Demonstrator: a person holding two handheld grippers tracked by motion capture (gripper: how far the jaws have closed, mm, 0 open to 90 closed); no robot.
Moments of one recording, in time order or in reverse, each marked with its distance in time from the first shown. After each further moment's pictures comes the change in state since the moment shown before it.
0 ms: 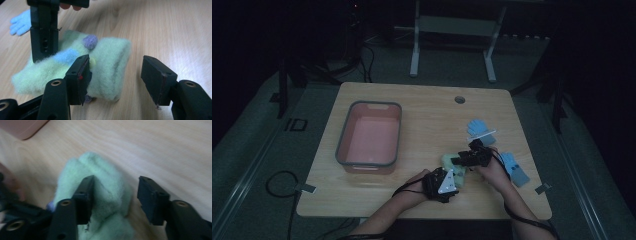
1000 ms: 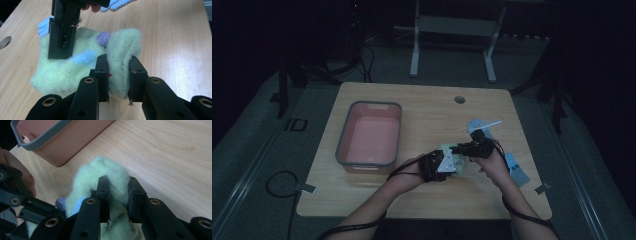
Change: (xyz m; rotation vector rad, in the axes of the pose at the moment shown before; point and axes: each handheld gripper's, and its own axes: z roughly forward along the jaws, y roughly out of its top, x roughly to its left) left arm 0.052 0.039 -0.054 0.055 -0.026 -0.041; right arm 0.025 0.035 -0.034 -0.100 0.063 -0.020
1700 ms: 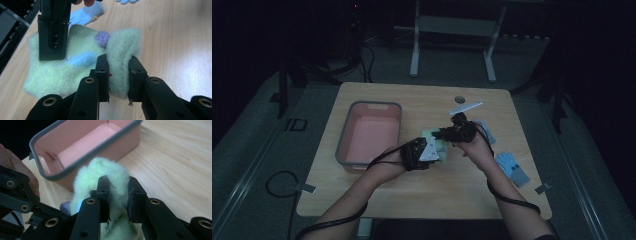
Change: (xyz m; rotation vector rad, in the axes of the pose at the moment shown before) left arm 0.028 -0.011 -0.054 0.051 0.079 0.020; right arm 0.041 0.069 0.015 -0.019 0.009 -0.108
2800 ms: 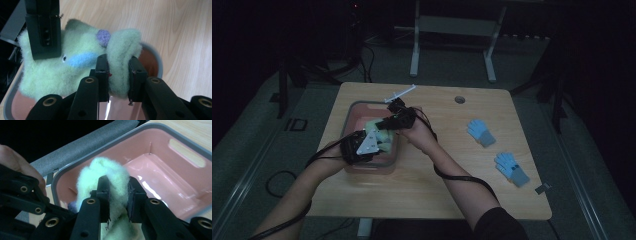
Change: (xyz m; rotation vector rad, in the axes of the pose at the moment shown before) left arm 0.041 -0.117 -0.088 0.114 0.101 -0.027; right arm 0.077 0.099 0.120 0.041 0.110 -0.104
